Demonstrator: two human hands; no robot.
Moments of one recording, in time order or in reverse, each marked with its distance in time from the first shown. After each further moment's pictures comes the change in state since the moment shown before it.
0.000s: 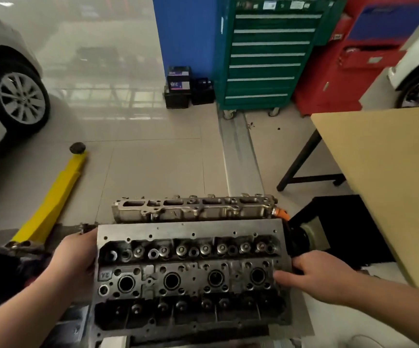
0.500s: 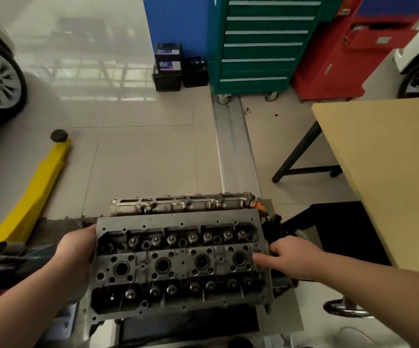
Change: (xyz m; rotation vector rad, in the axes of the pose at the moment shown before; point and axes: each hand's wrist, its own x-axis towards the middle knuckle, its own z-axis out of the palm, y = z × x) left_hand 0.070 0.017 0.075 -0.053 -0.022 -0.179; right_hand 0.116 0.042 -0.010 -0.004 -0.049 -0.021
